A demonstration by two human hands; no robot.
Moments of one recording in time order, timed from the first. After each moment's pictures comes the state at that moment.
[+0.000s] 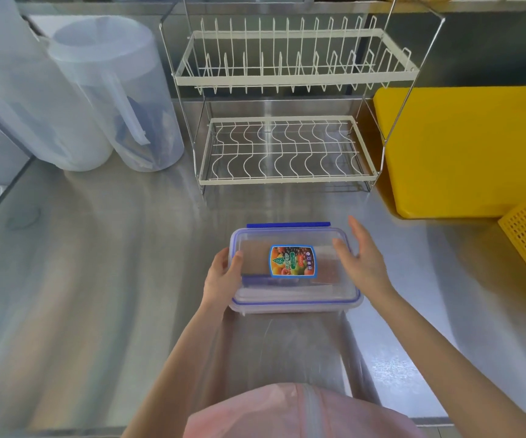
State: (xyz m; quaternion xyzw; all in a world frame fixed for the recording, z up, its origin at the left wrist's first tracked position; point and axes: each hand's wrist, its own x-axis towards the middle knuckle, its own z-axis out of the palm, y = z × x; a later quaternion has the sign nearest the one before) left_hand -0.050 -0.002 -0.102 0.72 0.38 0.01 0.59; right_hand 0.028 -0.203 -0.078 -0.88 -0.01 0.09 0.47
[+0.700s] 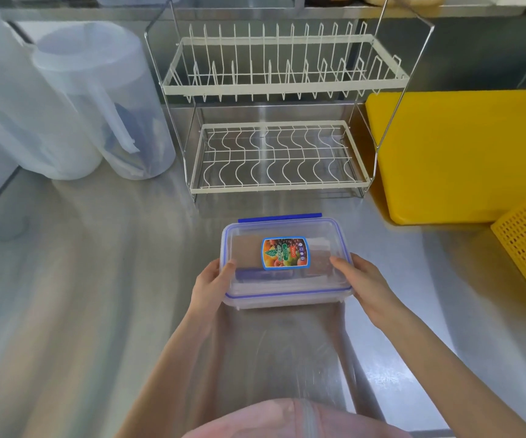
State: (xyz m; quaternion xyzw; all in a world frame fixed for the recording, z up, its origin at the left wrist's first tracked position) left_hand -0.050 0.004 -0.089 0.69 0.34 0.00 0.64; right_hand 0.027 -0.218 -0.076 -0.74 0.12 0.23 0.62
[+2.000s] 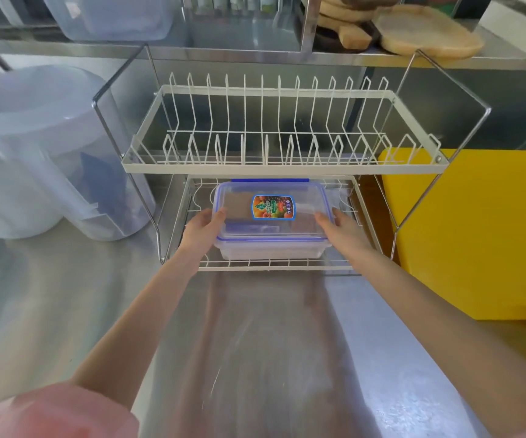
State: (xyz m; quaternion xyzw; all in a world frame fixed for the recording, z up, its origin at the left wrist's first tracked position) left_hand 0.197 0.083 -0.064 0.73 0.31 0.06 0.60; right_hand 0.269 -0.140 -0.054 -0.86 0.01 0.16 0.48
